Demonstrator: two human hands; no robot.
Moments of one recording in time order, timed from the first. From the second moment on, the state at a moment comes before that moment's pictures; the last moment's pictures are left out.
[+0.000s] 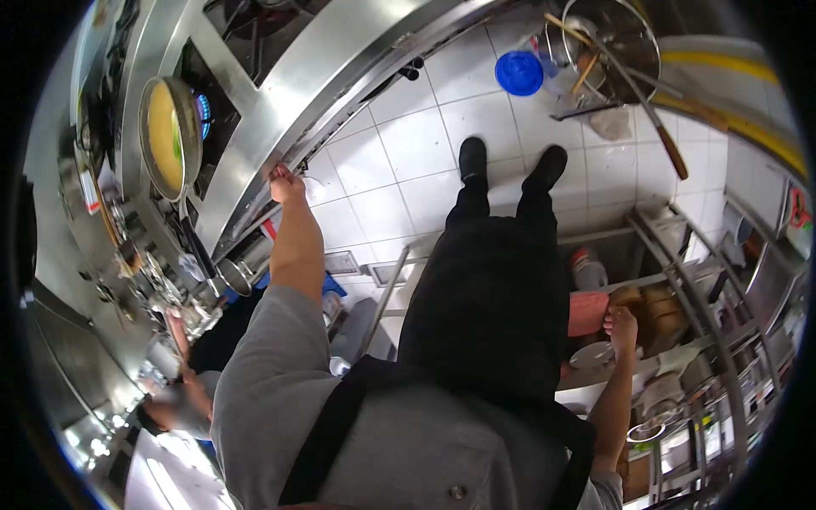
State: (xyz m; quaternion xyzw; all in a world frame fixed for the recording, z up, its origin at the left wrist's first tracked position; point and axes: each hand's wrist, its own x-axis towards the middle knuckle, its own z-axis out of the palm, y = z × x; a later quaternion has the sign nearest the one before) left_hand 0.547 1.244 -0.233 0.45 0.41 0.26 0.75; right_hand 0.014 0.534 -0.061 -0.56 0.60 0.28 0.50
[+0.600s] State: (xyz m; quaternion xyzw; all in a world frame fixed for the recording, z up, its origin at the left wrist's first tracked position) left_hand 0.434 1.300 -0.043 0.28 0.20 0.00 0.94; right_hand 0.020 0.591 -0.119 -0.55 0.59 0.26 0.53
